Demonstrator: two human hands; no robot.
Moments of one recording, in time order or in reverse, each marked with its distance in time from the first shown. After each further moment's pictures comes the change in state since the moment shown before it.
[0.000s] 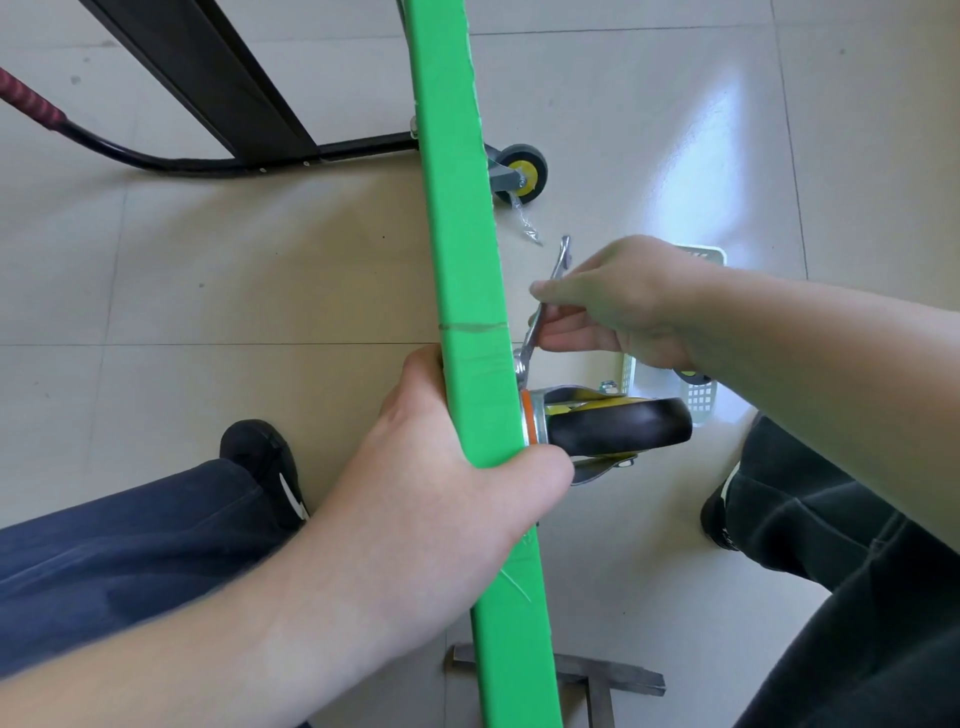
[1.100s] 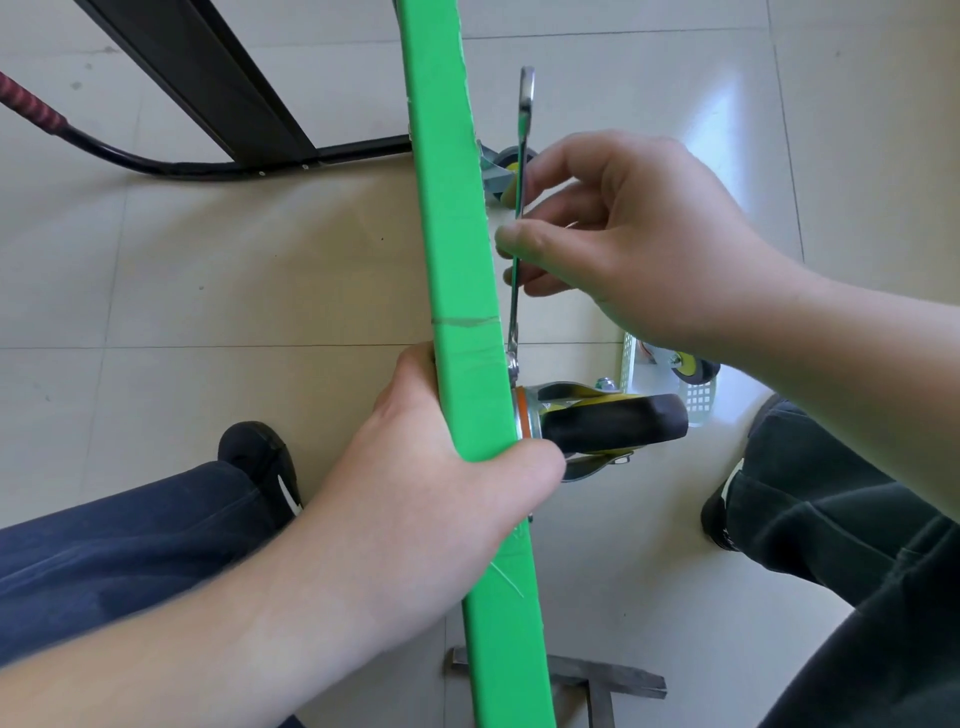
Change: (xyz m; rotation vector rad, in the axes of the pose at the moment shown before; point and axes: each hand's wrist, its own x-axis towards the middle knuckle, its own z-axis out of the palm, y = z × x) left_hand 0.000 -0.002 -0.001 0.048 -0.026 -0.005; right_hand -0.049 -0.020 -0.003 -0.309 0.016 -0.714
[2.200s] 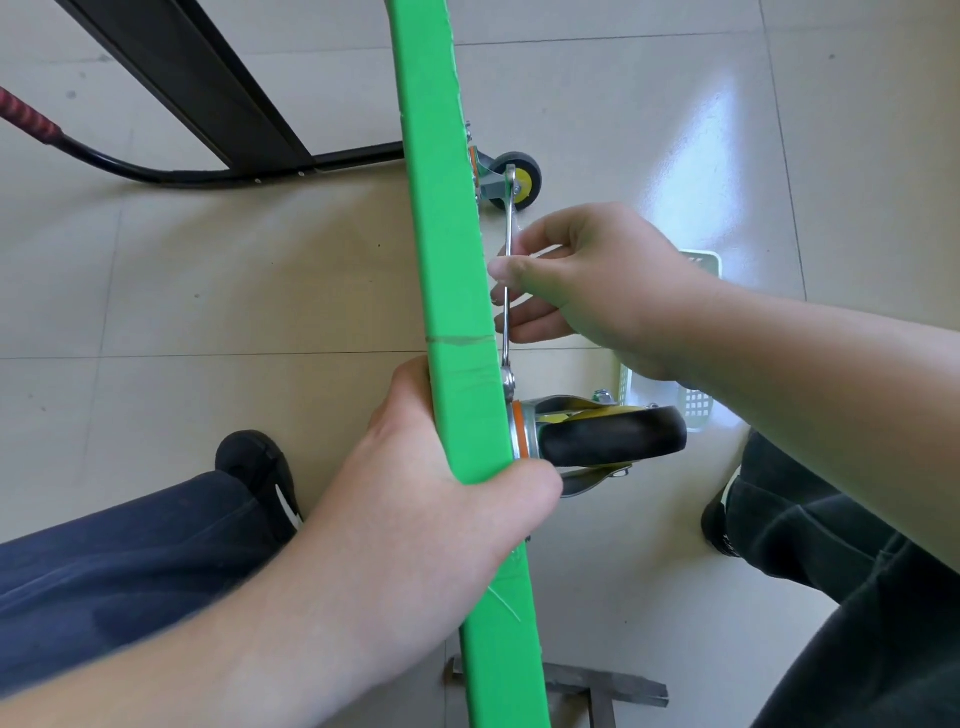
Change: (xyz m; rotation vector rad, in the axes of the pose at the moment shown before) left_hand 0.000 -0.003 0.005 0.049 0.079 0.062; right_hand 0.021 0.028 0.018 0.201 -0.023 0.373
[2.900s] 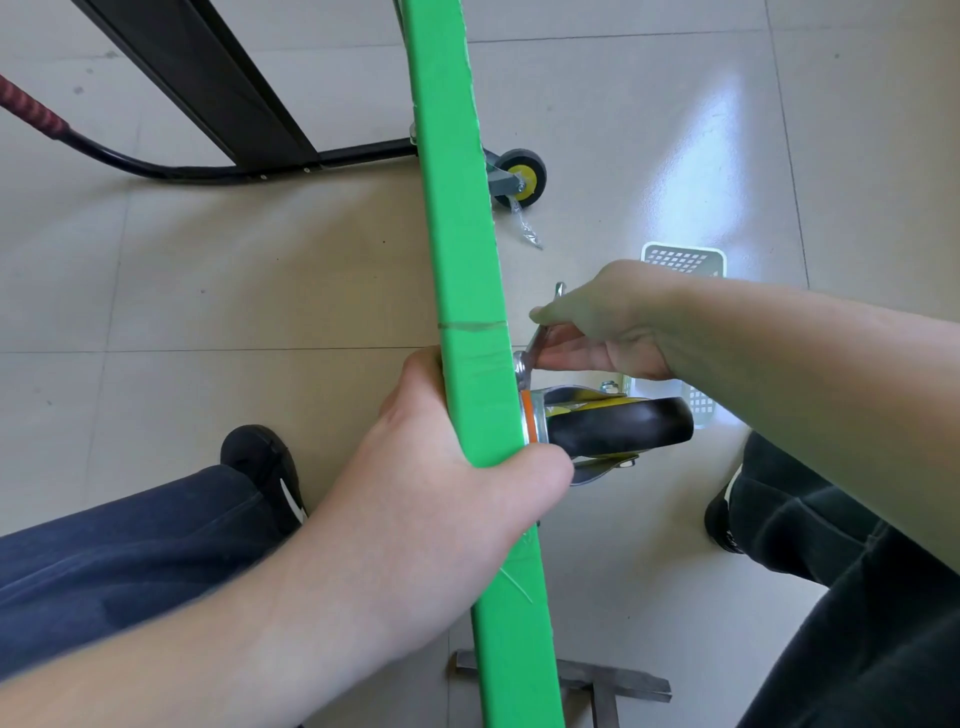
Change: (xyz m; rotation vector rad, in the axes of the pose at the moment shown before) left_hand -0.001 0.000 -0.006 -0.081 -0.060 -0.044; right_hand 0.011 0.016 0.007 0.167 0.042 0.530
